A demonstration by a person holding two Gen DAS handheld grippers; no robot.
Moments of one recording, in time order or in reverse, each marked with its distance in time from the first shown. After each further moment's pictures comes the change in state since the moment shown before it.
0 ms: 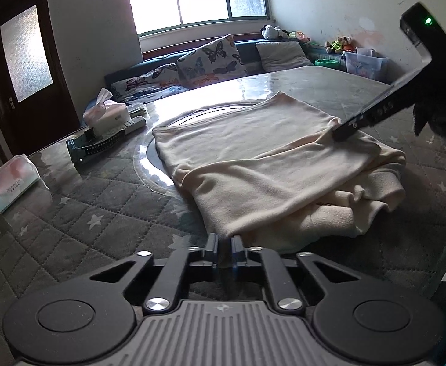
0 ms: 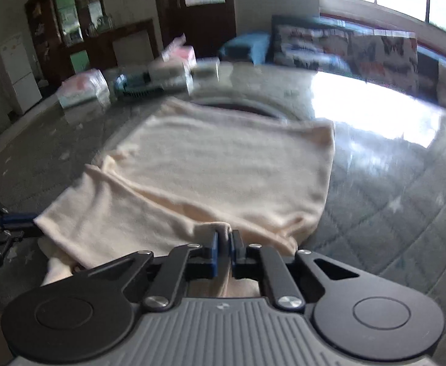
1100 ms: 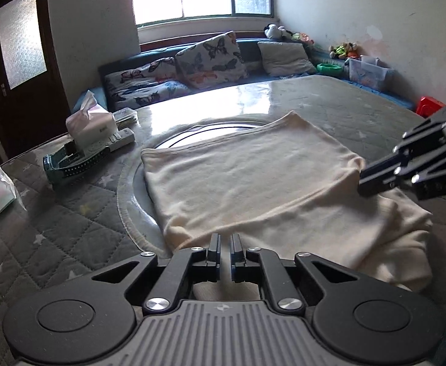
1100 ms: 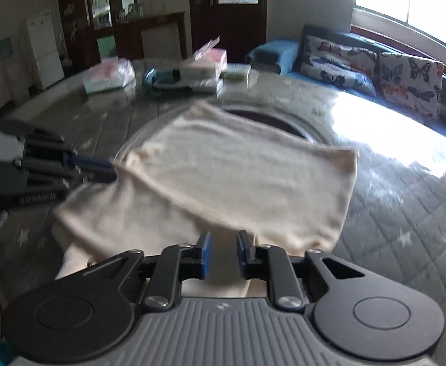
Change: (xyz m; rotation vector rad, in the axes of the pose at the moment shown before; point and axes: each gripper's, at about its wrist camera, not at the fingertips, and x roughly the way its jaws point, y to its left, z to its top) left arm 0.064 0.017 0.065 -0.059 0.038 -0.042; right arm 0.004 0.015 0.014 -0.129 0.016 0.048
